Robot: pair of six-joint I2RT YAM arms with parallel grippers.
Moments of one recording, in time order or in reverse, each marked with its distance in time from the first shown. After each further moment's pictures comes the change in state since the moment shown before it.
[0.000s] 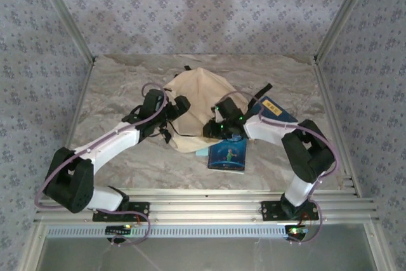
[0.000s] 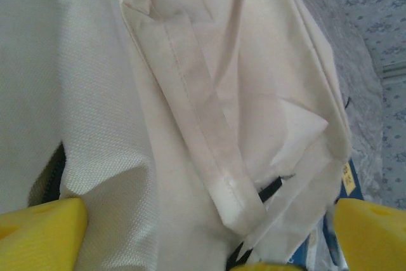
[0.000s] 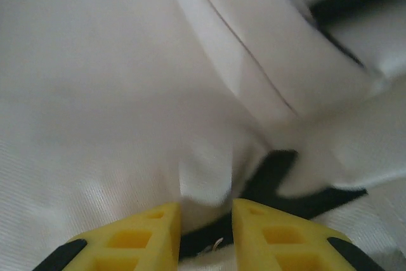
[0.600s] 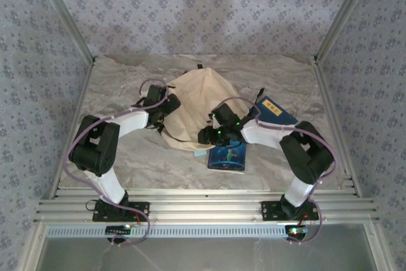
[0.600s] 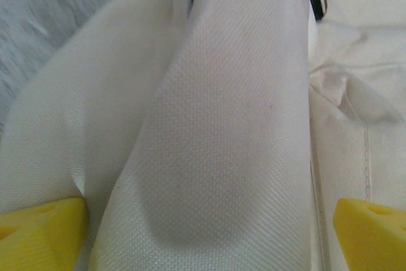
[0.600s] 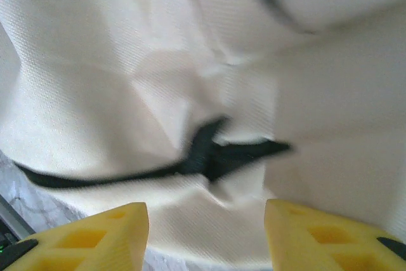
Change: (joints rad) left arm 0.157 0.344 0.142 0.021 -0.130 0.107; right arm 0.027 -0.031 0.003 -0.038 0.002 0.038
